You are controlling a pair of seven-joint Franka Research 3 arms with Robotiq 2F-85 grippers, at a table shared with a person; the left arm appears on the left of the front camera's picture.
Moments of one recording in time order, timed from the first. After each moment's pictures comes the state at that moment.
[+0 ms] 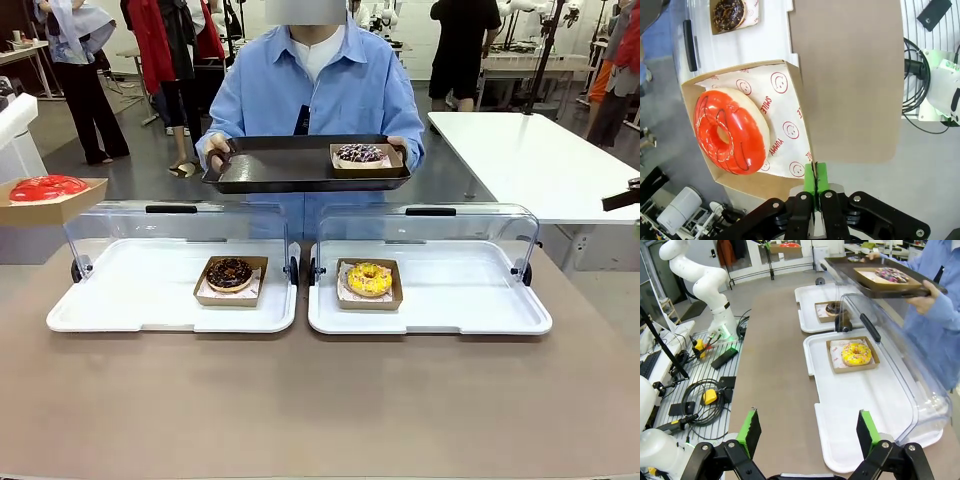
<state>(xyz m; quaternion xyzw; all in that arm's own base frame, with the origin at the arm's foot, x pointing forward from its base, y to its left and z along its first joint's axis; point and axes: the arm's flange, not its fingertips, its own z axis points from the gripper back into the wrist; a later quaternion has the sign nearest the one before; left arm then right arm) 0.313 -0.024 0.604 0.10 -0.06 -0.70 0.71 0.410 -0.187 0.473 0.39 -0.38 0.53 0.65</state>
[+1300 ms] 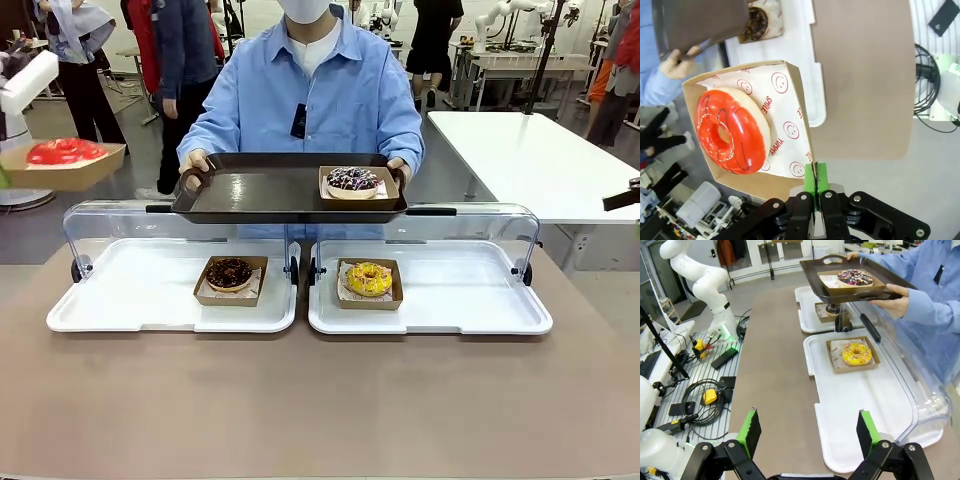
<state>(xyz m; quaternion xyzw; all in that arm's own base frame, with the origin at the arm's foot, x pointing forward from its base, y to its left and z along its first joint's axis) 0.317 -0.077 0.658 0.14 -0.08 -0.71 0.69 0.410 -0.187 0.473 0.39 -0.38 0.53 0.65</state>
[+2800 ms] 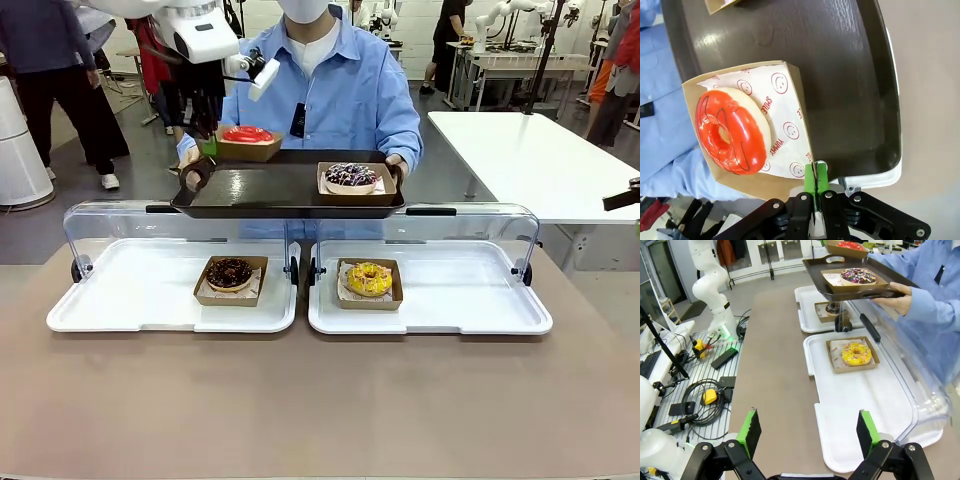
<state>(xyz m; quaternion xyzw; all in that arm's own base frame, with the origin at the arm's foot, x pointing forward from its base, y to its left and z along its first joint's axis) 0.520 -0.264 0.613 0.11 -0.07 -0.76 0.63 0.410 -0.187 0.474 0.39 -0.38 0.53 0.65</state>
